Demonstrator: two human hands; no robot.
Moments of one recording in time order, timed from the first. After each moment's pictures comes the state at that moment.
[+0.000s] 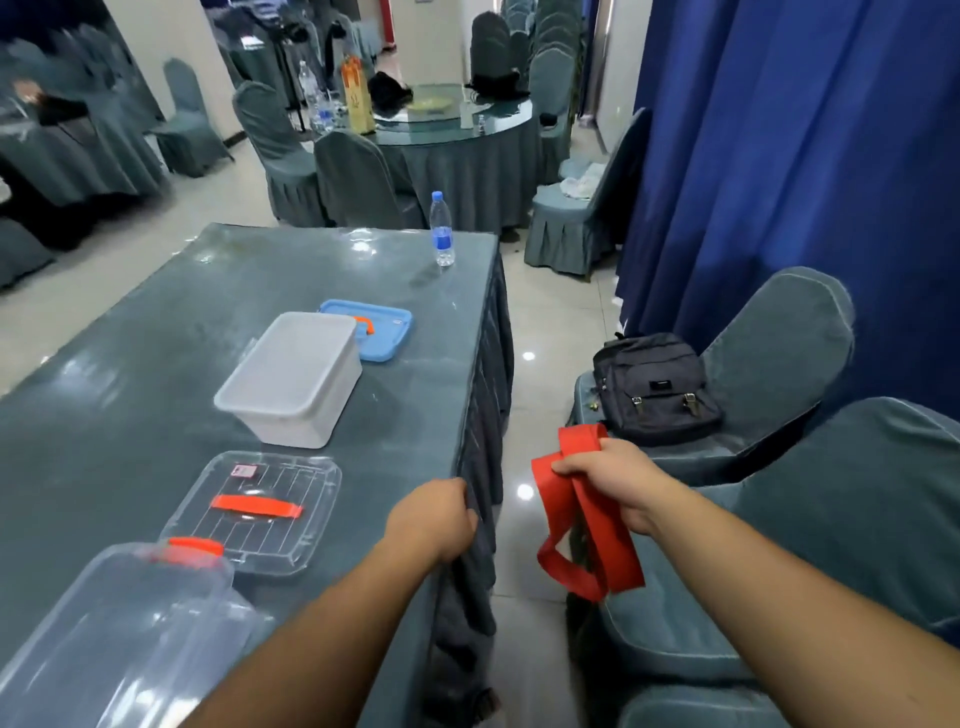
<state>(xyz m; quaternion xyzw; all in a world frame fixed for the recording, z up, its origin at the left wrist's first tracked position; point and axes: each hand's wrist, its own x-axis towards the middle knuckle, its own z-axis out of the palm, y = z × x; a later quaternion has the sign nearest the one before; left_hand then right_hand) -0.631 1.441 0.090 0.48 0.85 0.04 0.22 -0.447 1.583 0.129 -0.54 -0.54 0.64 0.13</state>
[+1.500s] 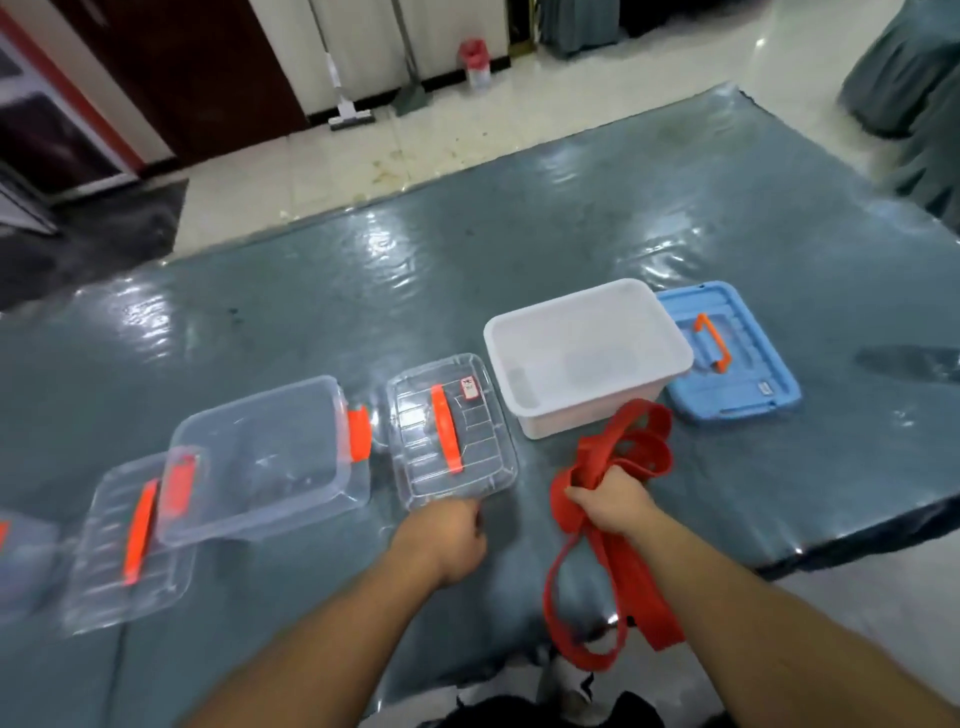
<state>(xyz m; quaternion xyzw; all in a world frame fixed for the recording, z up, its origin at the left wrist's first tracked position) -0.787 1.464 0.037 -0.04 0.95 0.10 0.29 -0.864 1.692 -0.018 -0.14 -0.88 0.31 -0.34</state>
